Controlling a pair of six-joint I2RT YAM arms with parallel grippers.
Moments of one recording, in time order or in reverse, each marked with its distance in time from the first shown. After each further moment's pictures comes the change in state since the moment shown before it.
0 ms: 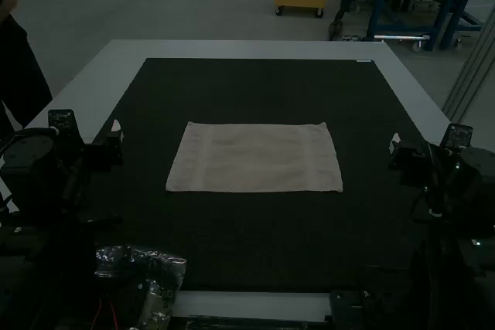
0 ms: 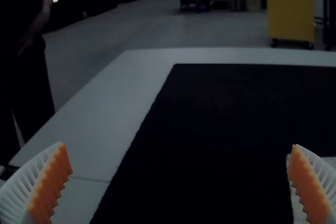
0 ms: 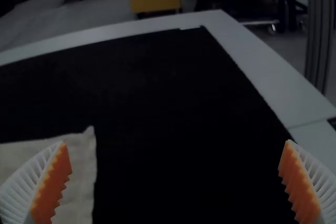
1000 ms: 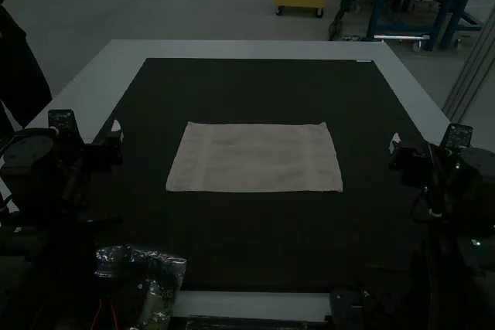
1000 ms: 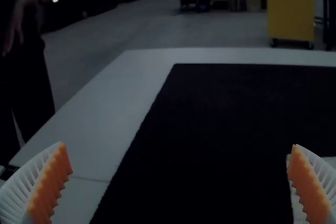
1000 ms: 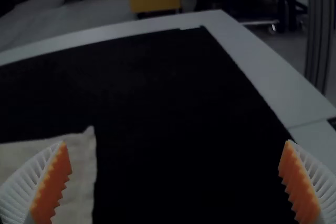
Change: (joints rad) left arm 0.000 0.000 0.000 -0.002 0.000 -0.001; right arm 0.000 0.000 0.000 0.000 0.000 0.000
